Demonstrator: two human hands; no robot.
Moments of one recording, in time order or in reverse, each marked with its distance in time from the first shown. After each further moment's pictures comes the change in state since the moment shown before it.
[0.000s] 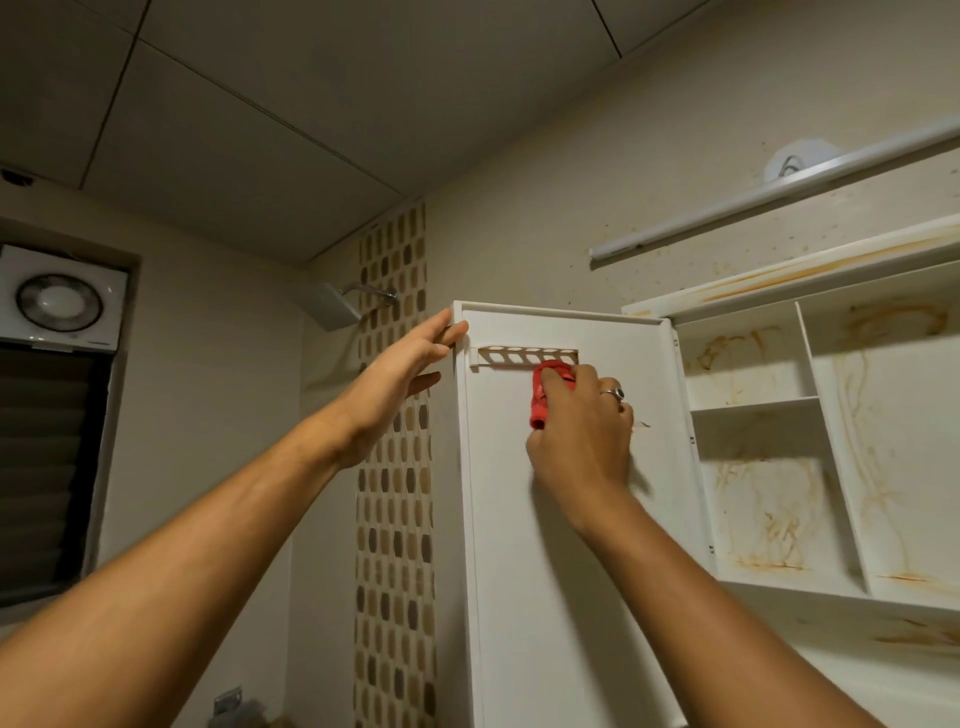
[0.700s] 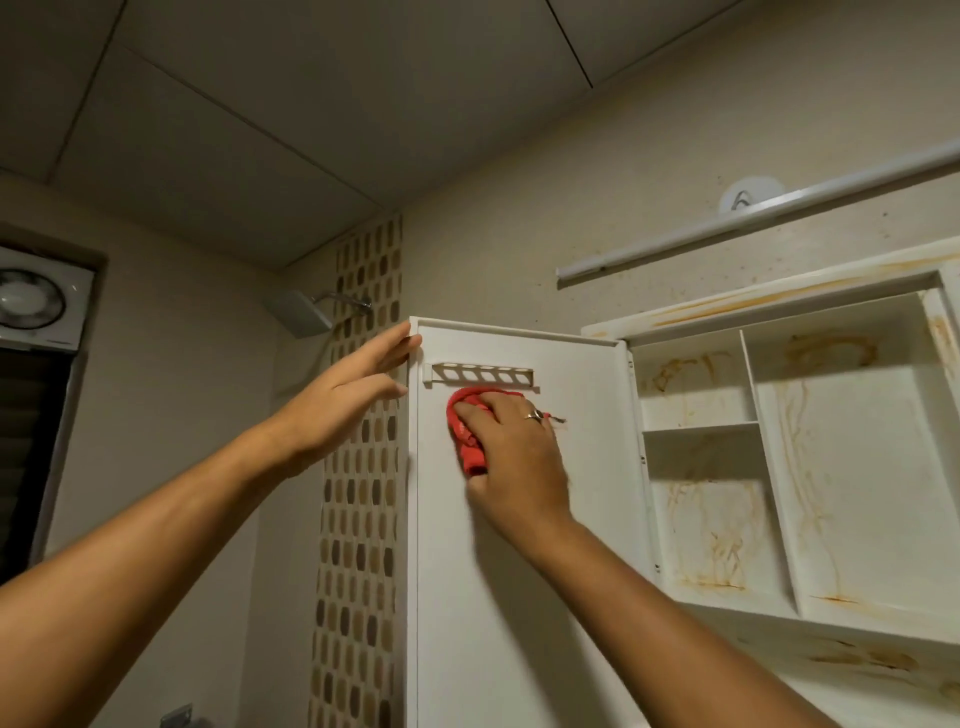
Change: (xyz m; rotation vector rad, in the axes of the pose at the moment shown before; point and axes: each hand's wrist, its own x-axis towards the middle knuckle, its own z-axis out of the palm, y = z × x) left_hand 0.003 -0.006 -0.004 0.205 -0.008 0.064; right_hand -0.010 0.016 -0.006 0.269 -0.105 -0.336
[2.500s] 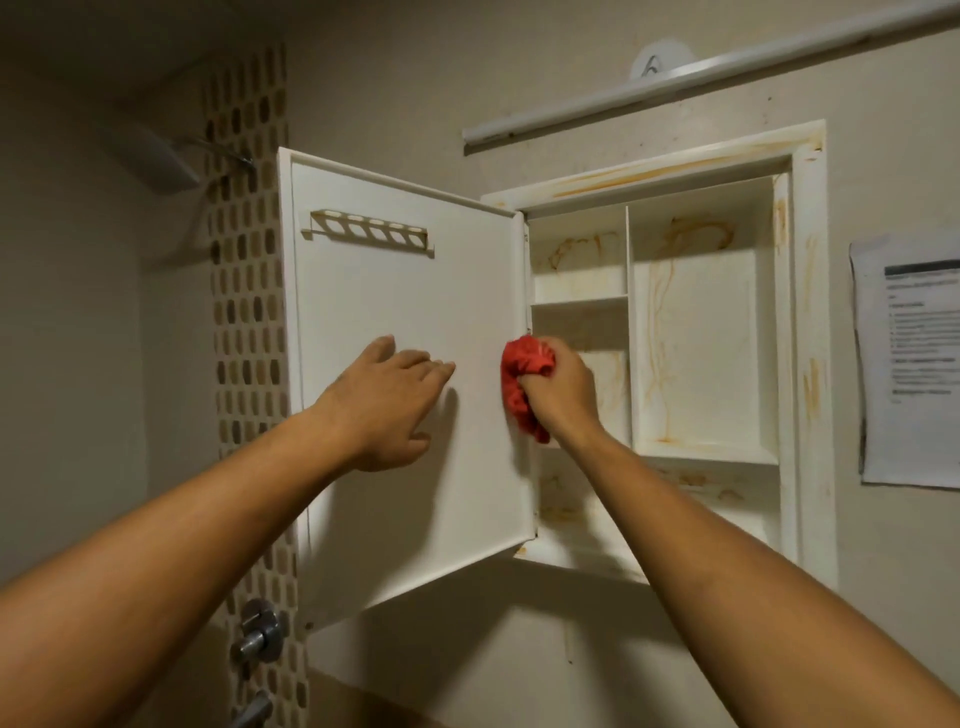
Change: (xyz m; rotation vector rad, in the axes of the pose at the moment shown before) left_hand -0.033 0.014 0.174 1.194 -0.374 0.246; right_hand -0.086 0.132 -0.060 0.322 -0.009 0.719
